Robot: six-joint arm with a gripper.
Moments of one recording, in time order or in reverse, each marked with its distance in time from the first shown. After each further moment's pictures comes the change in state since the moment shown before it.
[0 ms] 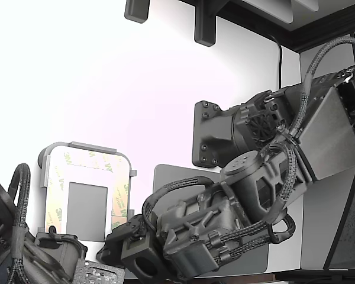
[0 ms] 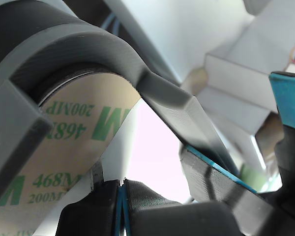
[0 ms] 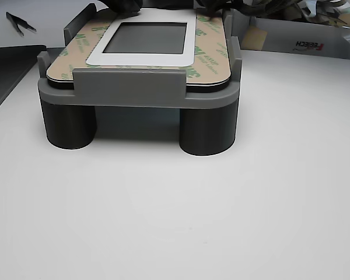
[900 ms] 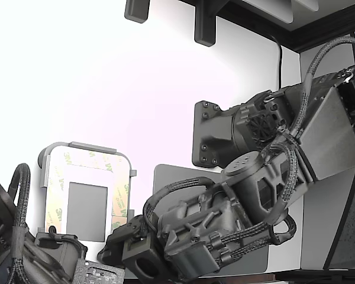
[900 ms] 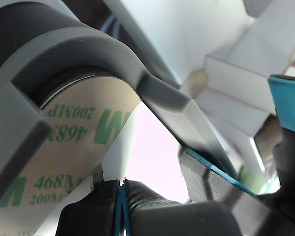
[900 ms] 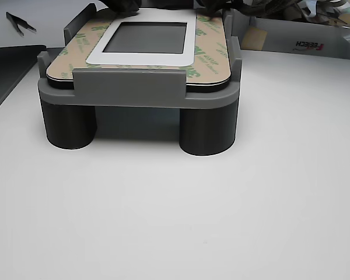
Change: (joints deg) arm 0.3 0.2 -0.5 0.7 0.1 -0.2
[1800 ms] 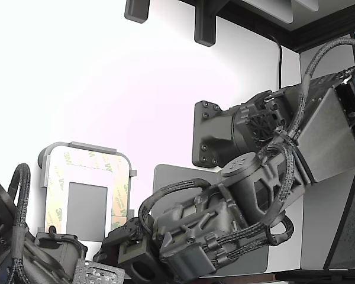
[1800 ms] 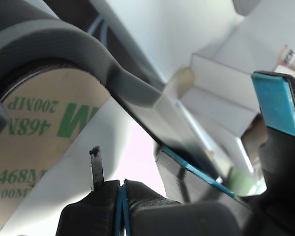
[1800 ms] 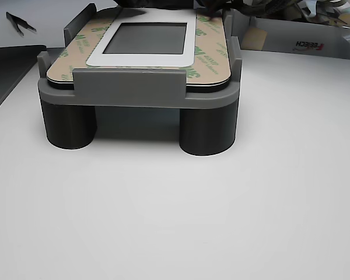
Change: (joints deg) arm -0.7 -2.0 -2.4 -0.2 -0.8 -1.6
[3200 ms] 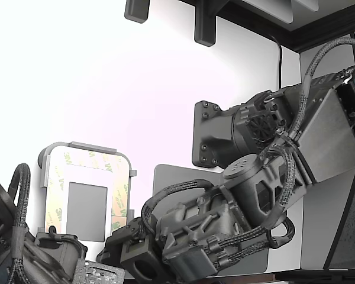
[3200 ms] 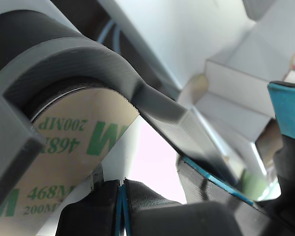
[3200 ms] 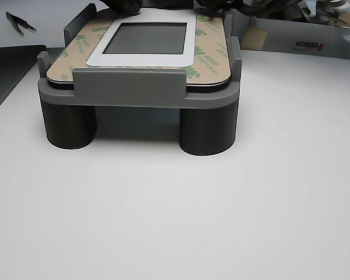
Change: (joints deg) arm 1.1 0.6 1.4 0.4 1.0 2.4
